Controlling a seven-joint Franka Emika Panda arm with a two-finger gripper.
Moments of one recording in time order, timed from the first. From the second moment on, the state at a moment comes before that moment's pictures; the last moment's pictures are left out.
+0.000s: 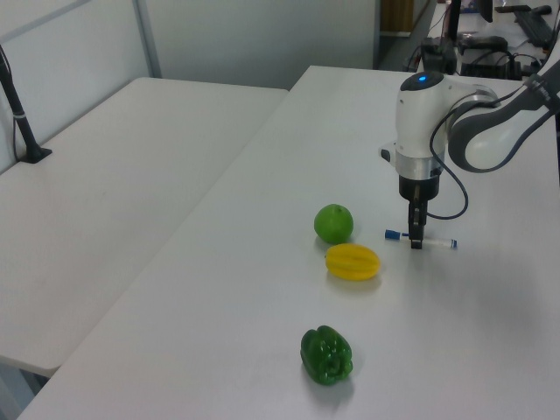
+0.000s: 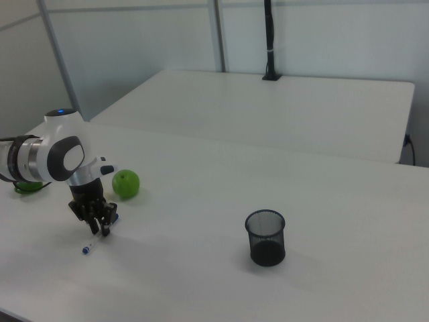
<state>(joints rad) 0.24 0.19 0.09 -2.17 -0.06 2.31 0.15</state>
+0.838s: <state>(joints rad) 0.21 0.16 0.09 -2.17 -0.06 2.31 0.15</state>
